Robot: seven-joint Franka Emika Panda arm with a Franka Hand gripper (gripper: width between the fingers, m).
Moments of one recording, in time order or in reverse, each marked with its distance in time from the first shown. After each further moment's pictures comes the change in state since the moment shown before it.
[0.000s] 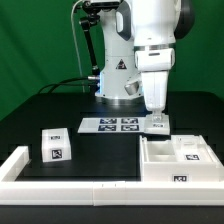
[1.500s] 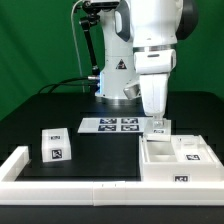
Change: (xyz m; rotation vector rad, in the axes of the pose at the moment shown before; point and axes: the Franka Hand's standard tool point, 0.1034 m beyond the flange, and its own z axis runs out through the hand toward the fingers) arm 0.003 0.039 -0.001 -0.012 0.008 0.034
